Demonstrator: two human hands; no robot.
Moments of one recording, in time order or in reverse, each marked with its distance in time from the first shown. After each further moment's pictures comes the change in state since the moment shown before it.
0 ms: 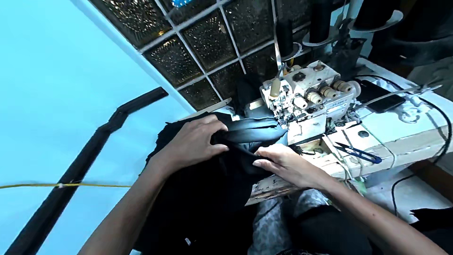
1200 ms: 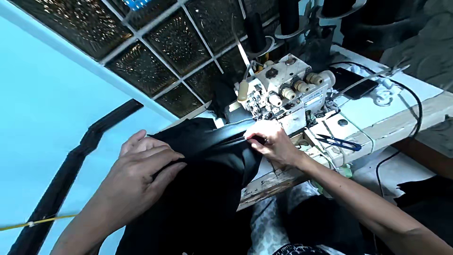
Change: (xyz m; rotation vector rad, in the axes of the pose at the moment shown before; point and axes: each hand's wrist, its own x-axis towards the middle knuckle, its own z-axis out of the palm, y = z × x) left_hand -0.040 0.013 -0.022 0.056 0.184 0.060; right_hand 0.017 0.068 -0.004 -0.183 0.515 -0.365
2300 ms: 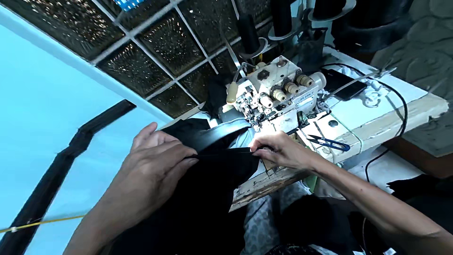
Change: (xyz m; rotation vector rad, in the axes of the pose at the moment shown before) left_hand 0.027 0.026 0.013 -0.031 0.011 0.089; right_hand -0.010 -0.013 -0.049 0.242 -0.303 0.052
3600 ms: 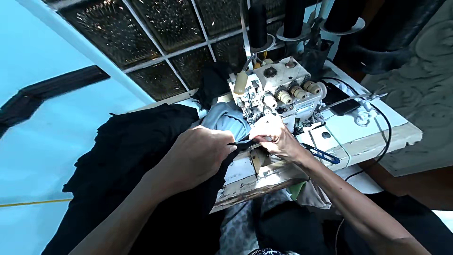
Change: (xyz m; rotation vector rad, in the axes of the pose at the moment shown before) left_hand 0.043 0.013 0.073 -0.111 -0.036 -0.004; right_hand -0.001 0.044 -0.003 -0.281 0.086 0.024
